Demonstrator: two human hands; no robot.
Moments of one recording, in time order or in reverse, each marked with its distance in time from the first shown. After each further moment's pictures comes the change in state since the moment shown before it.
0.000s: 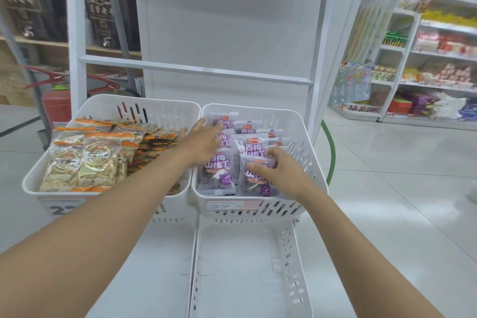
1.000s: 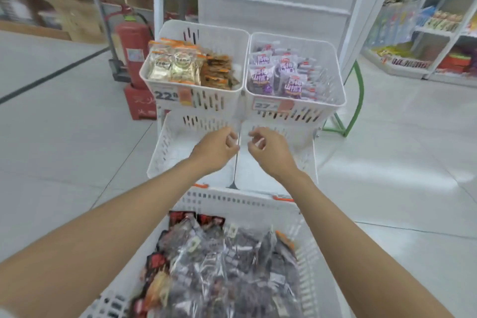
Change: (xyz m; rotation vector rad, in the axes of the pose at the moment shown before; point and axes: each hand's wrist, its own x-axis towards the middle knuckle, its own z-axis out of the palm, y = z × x) left_hand -0.279 -0.003 0.049 -0.462 -0.019 -0.168; right_hand -0.182 -0.024 0.118 -0.099 0.020 -0.197
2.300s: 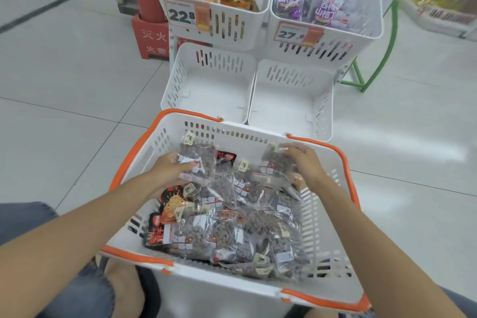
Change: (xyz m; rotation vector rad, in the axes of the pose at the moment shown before) left_hand -0.158 -0.137 0.051 -0.733 -0.009 -0.767; right_hand -0.130 0.092 0.035 0.474 -0.147 0.547
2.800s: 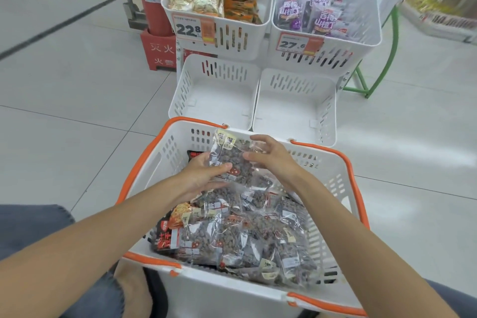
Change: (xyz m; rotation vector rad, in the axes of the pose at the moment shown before) left_hand -0.028 0.022 0.043 -0.181 -0.231 0.047; right_hand -0.031 -0.055 0.054 0.014 -0.349 -0.081
